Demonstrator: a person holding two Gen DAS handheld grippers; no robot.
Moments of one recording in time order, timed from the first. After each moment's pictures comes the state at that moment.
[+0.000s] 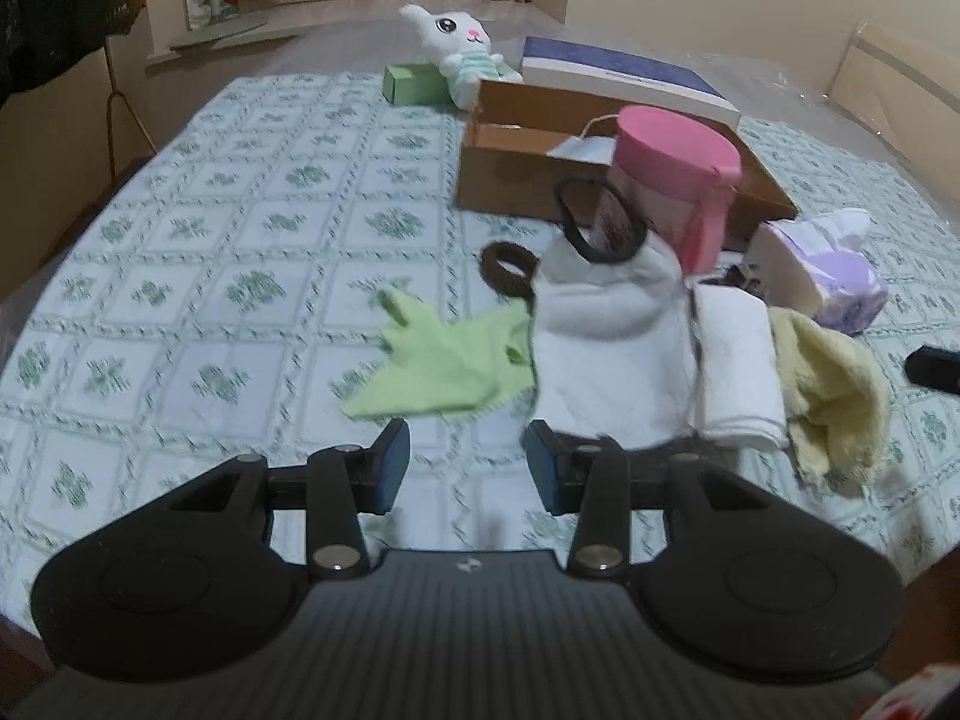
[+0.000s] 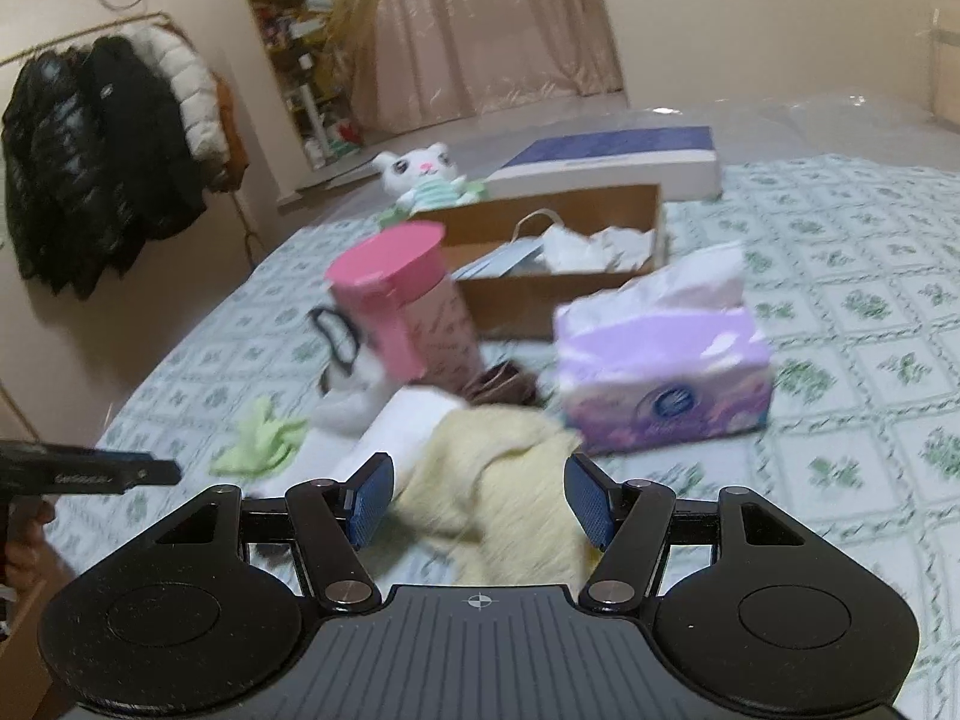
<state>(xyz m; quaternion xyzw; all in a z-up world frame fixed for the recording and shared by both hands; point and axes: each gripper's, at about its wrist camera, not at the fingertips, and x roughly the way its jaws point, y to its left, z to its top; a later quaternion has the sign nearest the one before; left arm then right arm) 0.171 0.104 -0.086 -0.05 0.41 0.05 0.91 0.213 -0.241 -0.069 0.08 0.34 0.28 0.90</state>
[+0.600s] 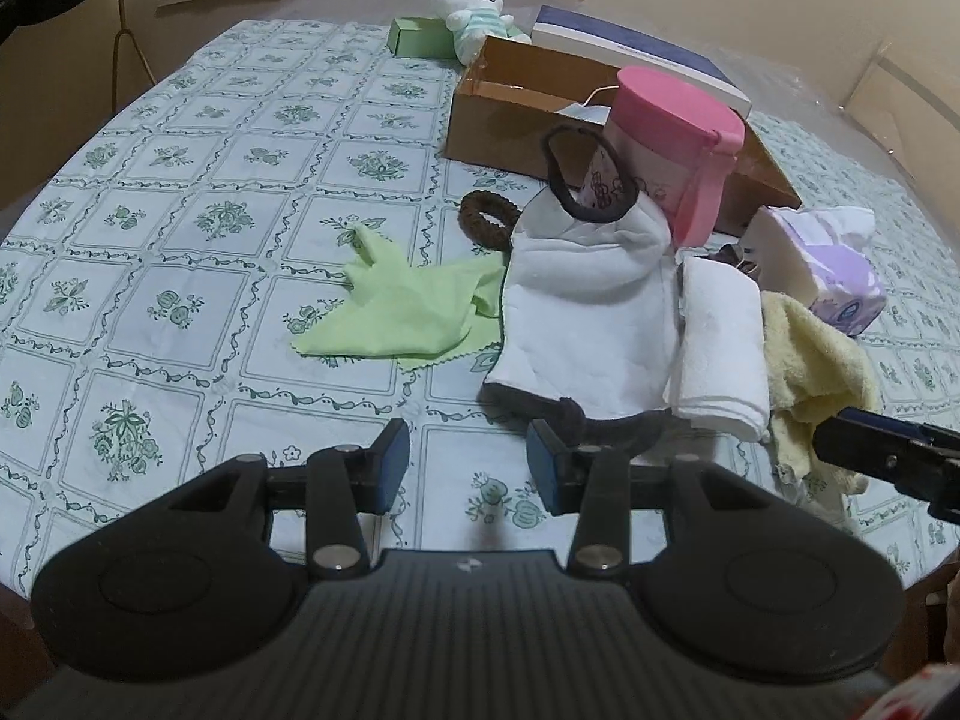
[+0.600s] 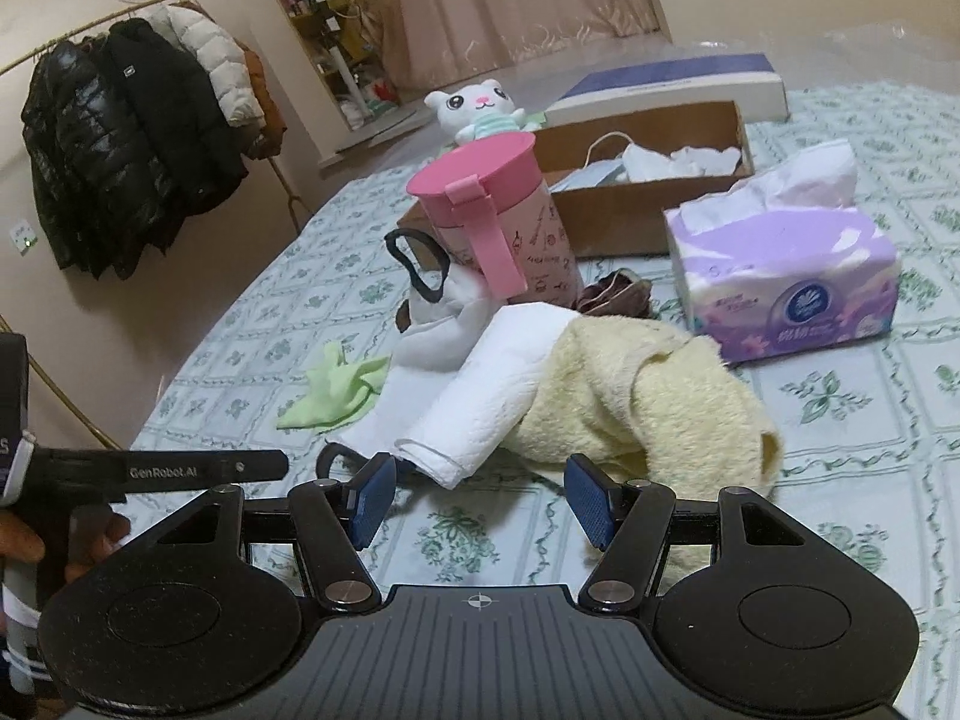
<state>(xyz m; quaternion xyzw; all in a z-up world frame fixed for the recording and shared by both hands) 0.178 0.091 -0.107 -0.10 0.43 0.06 0.89 0.203 -0.192 -0.097 0.12 0.38 0.32 0.86</state>
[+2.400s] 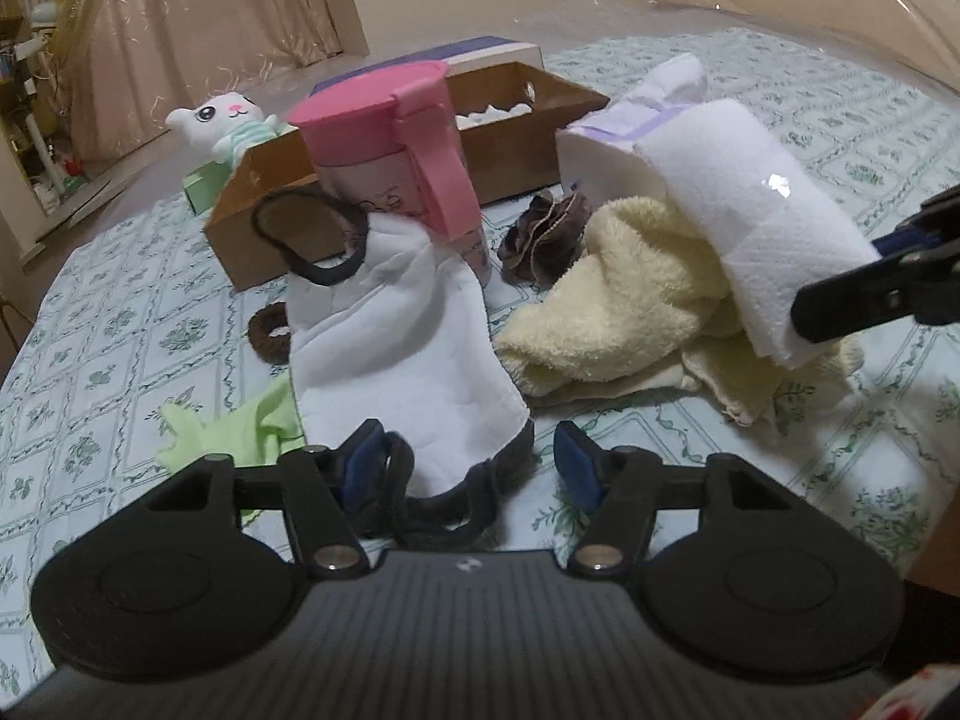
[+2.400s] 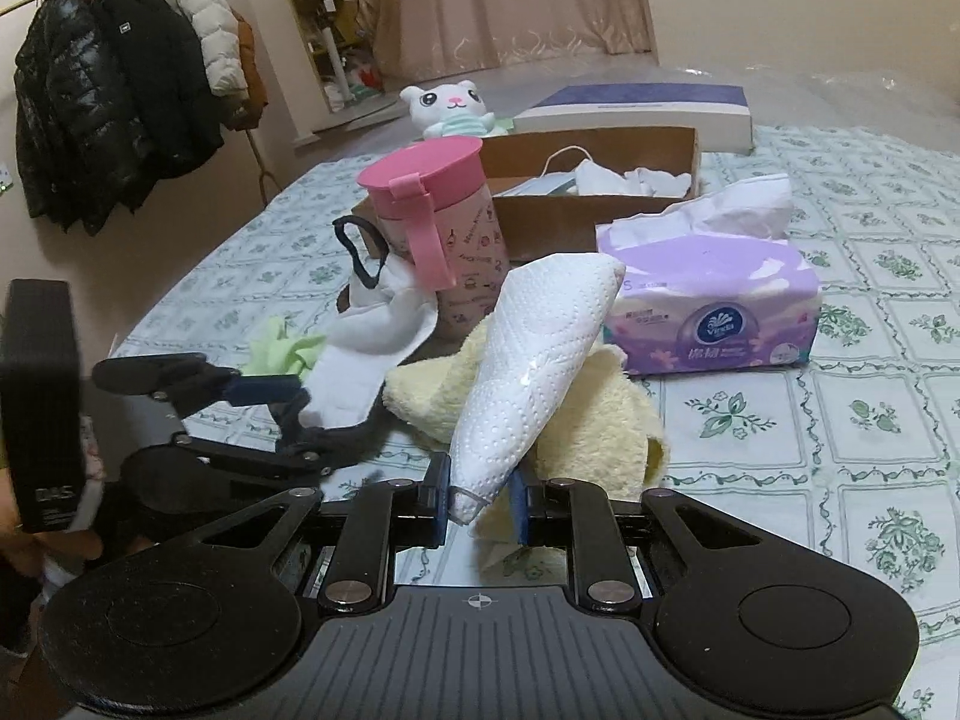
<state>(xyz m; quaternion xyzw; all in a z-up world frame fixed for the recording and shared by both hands) 0.215 -0.012 -0.148 0.14 0.36 -0.07 0.92 0.195 -0.221 -0.095 0.05 0.37 0.29 0.88</state>
